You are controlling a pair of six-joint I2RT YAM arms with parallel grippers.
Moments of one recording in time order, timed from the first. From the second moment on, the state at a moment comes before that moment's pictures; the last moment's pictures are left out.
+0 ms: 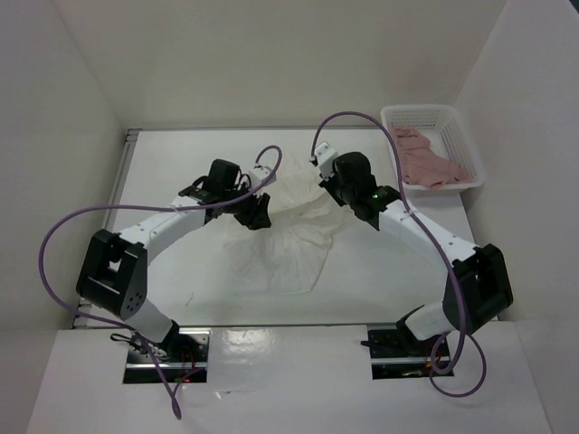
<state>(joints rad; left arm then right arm) -0.41 1.57 1.08 -0.33 0.52 0.15 0.51 1.44 1.09 -0.24 0.16 -0.37</state>
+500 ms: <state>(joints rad) -0.44 1.72 1.13 -0.30 0.56 0.15 0.49 1.40 1.07 -0.24 0.14 -0.37</state>
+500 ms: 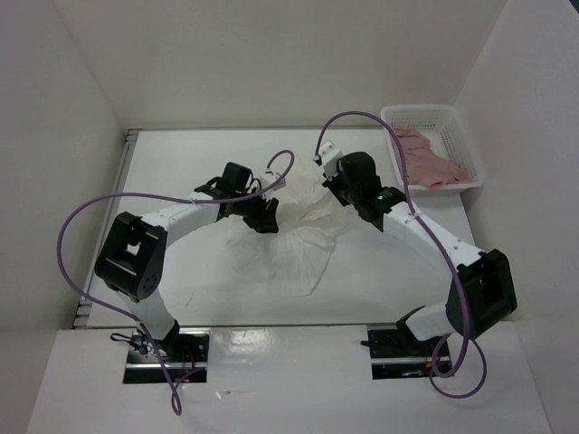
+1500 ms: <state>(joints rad) -0.33 1.29 1.42 -0.47 0.33 0.12 0.47 1.11 1.24 -0.36 0.13 -0.34</state>
